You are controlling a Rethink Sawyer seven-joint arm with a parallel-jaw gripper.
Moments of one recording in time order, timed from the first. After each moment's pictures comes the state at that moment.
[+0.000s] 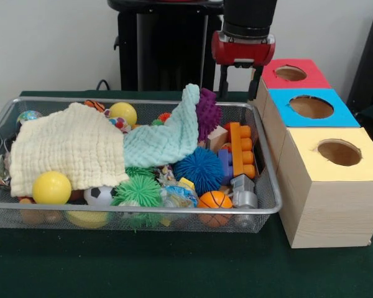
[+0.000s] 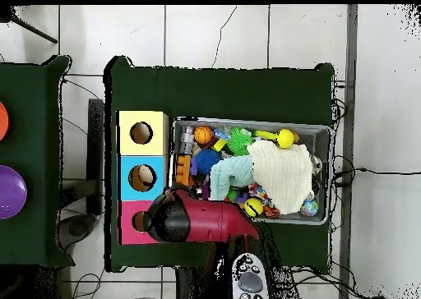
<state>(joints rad) -0.10 -0.76 -0.04 1.96 -0.05 0.27 1.57</state>
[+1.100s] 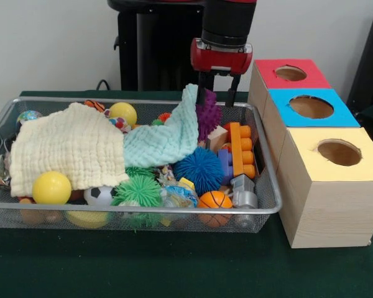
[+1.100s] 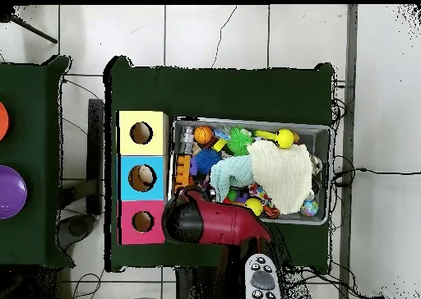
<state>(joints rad) -0.12 -0.72 -0.08 1.96 -0.06 0.21 1.57</state>
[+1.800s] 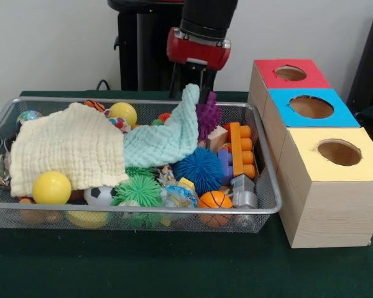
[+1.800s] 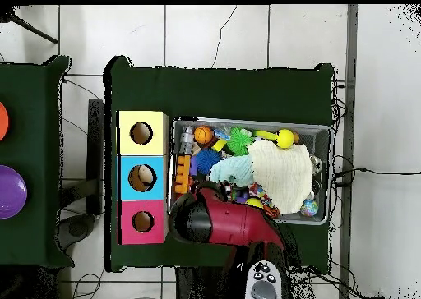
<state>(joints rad) -0.07 -0.72 -0.21 1.89 -0.10 0.21 1.57</state>
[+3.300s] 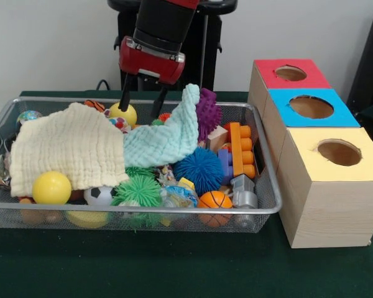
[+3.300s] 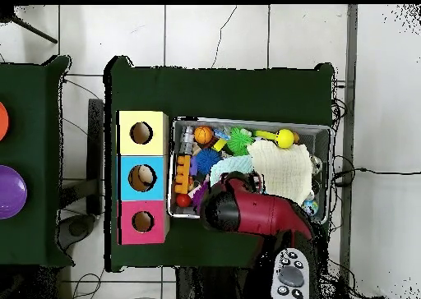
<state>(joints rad) -0.14 -0.64 -0.26 1.78 -0.20 0.18 1.57</state>
